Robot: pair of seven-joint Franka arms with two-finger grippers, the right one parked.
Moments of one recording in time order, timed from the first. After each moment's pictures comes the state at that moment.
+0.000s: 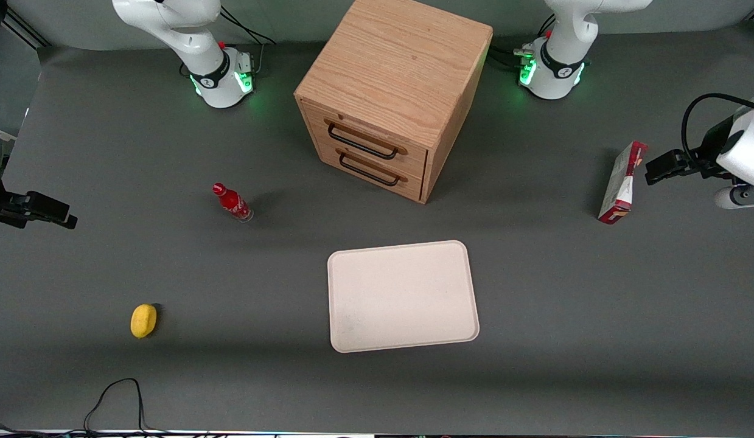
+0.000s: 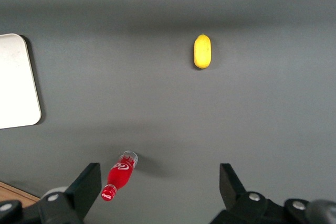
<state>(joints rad) -0.09 0.03 0.06 -1.61 0.02 1.54 -0.13</state>
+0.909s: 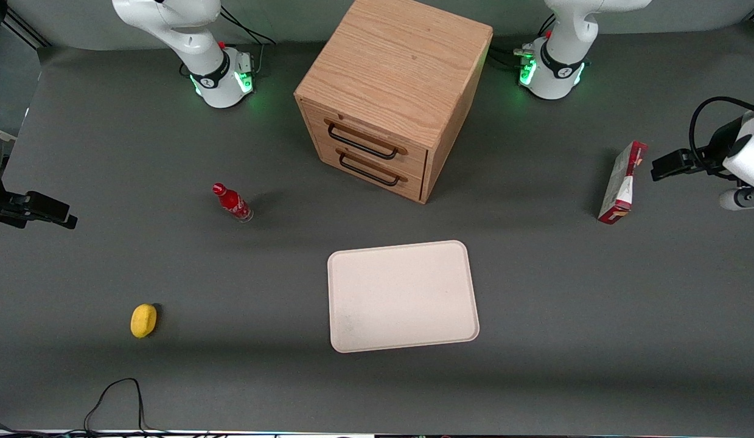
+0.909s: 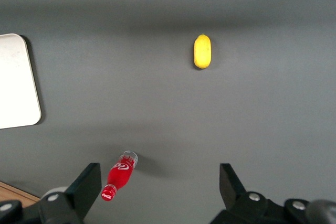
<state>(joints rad) -0.06 0.04 0.06 -1.60 0.02 1.47 -0.06</state>
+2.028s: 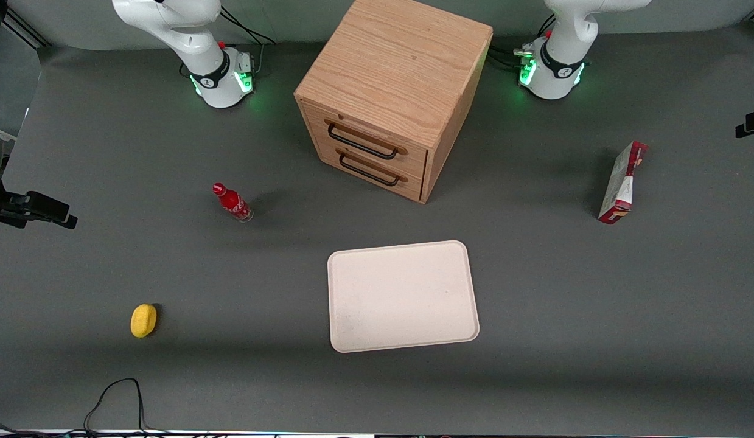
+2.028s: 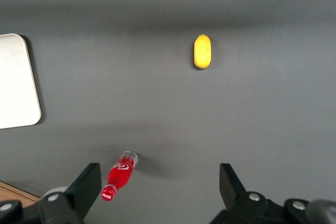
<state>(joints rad) -0.04 -0.02 0.34 -1.67 0.05 1.40 0.37</state>
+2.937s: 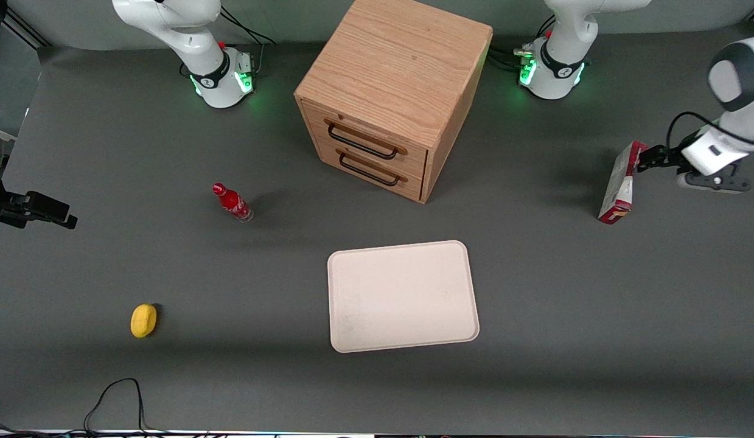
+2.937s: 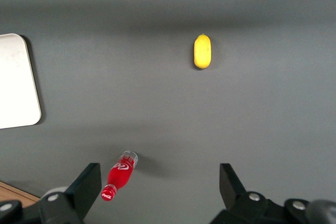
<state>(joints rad) -0.06 -0.14 0.33 -2.44 0.06 2.19 0.38</state>
